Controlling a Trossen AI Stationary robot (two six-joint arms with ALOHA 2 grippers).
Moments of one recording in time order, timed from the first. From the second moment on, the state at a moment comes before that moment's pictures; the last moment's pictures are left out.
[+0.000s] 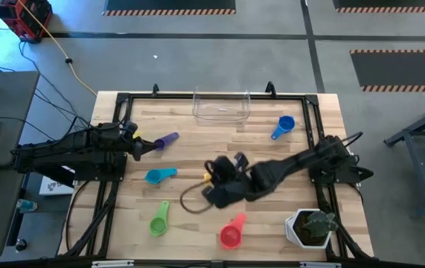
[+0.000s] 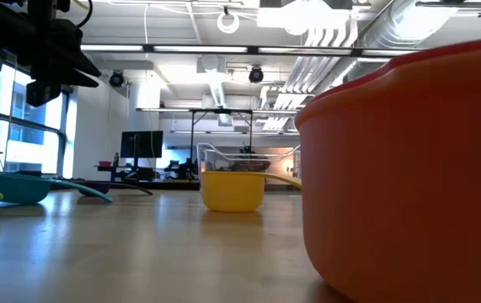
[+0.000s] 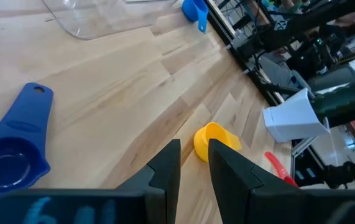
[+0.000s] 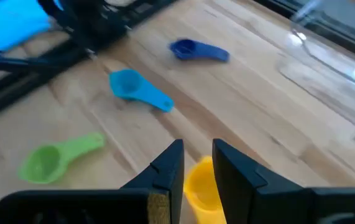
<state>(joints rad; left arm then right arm) 0.17 0.32 0.42 -0.56 -0.01 -0.80 0.39 1.95 2.00 -1.08 0.66 0.95</state>
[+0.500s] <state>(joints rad) 0.17 0.32 0.42 -0.56 -0.02 -0.83 0.15 1.94 2.11 -1.56 0.63 0.73</state>
